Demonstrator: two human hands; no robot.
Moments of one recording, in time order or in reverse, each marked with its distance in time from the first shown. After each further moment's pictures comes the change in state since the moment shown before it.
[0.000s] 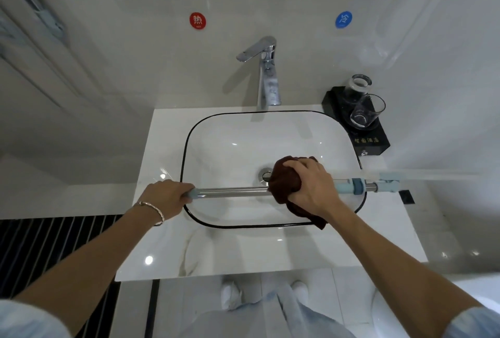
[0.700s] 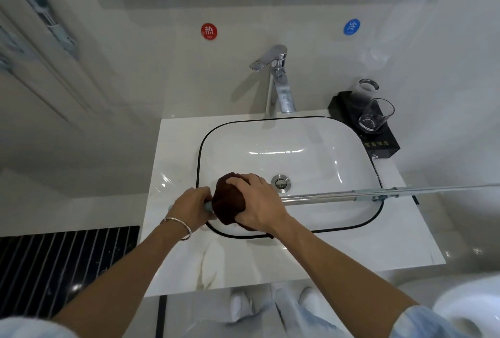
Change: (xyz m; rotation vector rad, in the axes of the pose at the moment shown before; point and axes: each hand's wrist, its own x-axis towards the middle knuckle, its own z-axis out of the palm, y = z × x) left_hand 0.013 0.002 0.017 -0.437 0.050 -0.003; right_hand 0.017 -0.119 0.073 0.029 -0.092 -0.237
